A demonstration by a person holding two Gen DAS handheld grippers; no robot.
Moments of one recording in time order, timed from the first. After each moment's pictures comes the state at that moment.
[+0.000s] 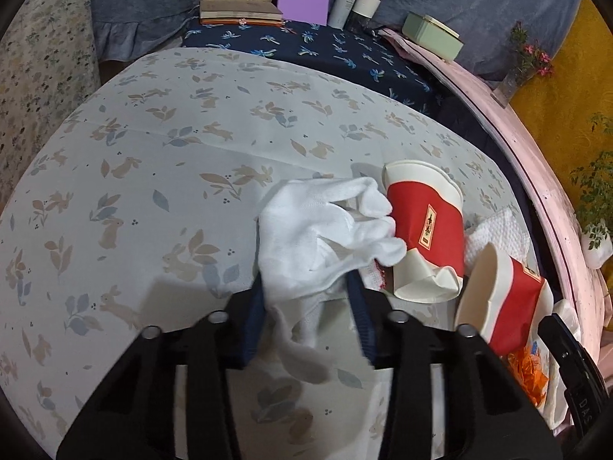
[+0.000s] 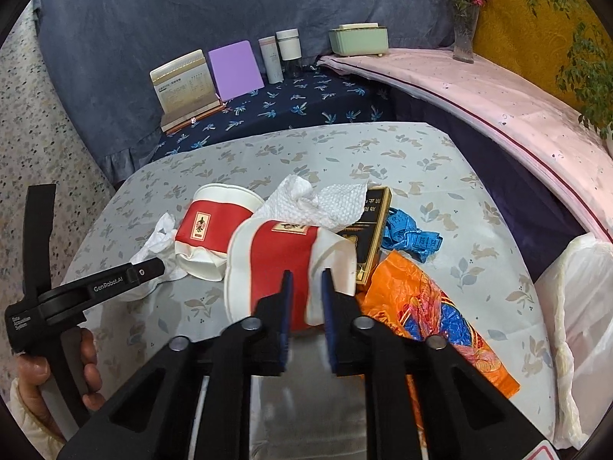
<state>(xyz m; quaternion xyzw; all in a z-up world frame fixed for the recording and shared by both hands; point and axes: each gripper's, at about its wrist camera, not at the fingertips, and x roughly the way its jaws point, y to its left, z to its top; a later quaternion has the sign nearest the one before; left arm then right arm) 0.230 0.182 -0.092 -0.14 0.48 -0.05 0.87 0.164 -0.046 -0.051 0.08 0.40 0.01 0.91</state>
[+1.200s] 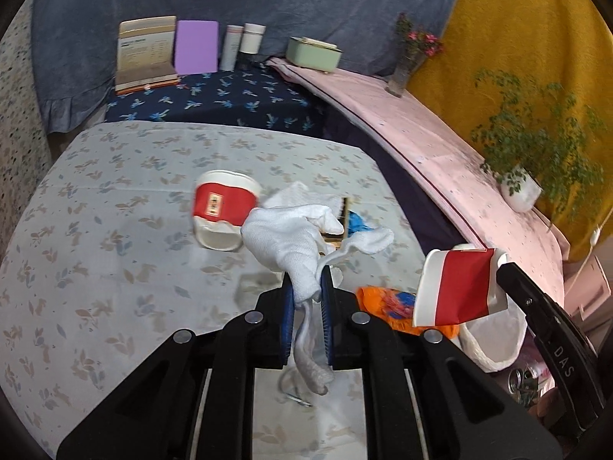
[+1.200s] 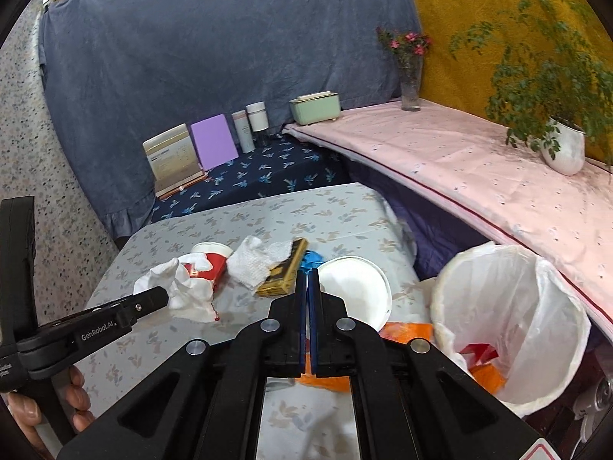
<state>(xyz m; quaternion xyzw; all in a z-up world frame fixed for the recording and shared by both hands) 0.114 0.075 0.015 -0.08 0.40 -0.19 0.89 0.046 -0.116 0.030 0.10 0.29 -0.04 0.95</state>
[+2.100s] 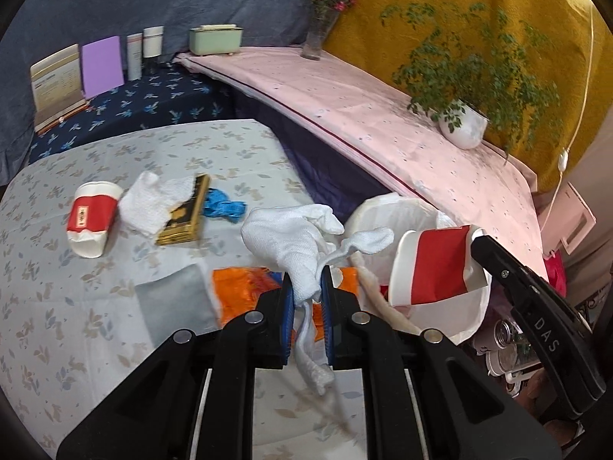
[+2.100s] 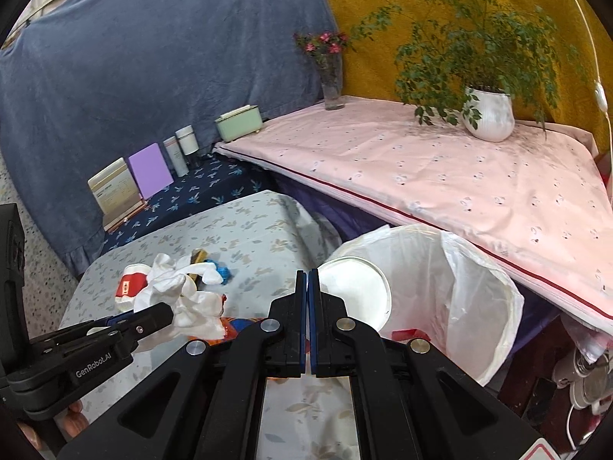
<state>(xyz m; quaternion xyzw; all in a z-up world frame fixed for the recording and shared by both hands) 0.081 -0.063 0.013 0.00 0.41 -0.29 0.86 -0.004 -0.225 0.016 0.16 0.28 -0.14 0.94</state>
